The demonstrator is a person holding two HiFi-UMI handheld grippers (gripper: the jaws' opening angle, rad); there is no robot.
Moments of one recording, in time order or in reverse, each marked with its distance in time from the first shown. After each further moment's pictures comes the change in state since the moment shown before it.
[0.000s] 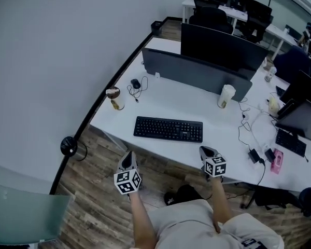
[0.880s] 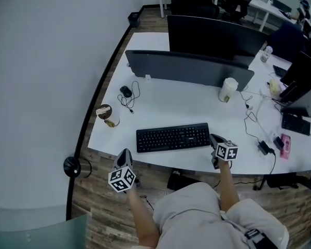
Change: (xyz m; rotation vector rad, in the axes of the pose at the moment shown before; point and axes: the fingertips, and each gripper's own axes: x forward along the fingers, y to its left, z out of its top) left arm 0.146 0.074 0.045 -0.056 0.076 -0.122; right arm 0.088 -0.090 0.026 0.336 -0.036 -0.153
